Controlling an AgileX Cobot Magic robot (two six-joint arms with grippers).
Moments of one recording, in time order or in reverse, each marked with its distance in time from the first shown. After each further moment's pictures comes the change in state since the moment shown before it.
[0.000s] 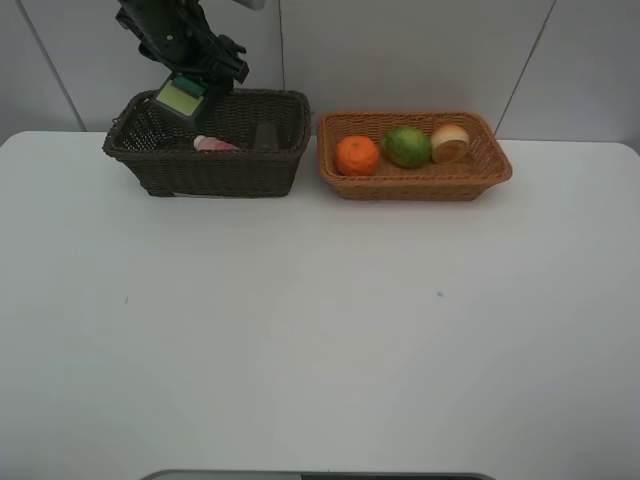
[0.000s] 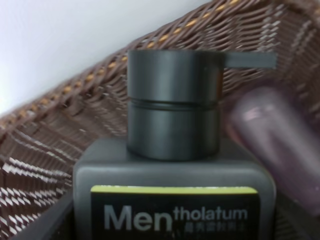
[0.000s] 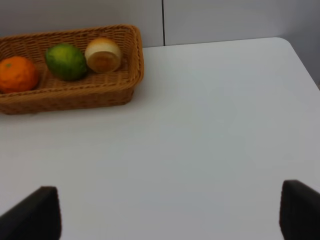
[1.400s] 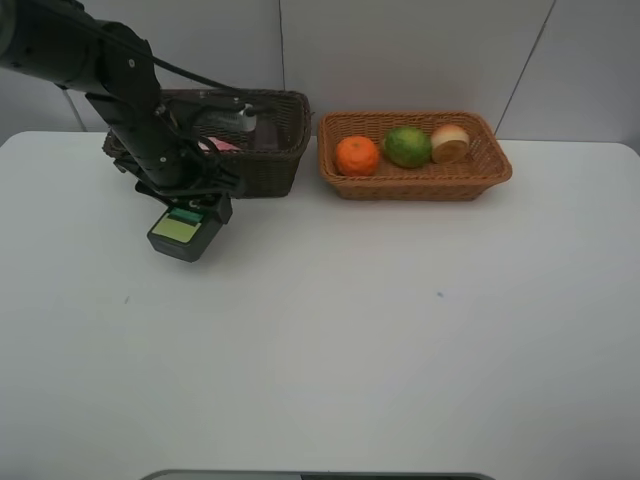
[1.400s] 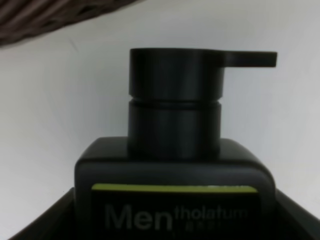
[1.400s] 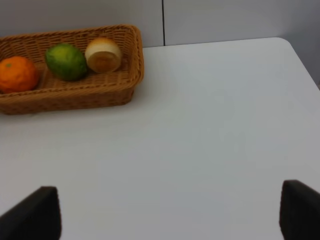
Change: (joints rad) left arm -0.025 -0.135 0.495 -0.350 -0.007 -0.019; right arm 0.000 0.000 0.000 0.000 0.000 0.000
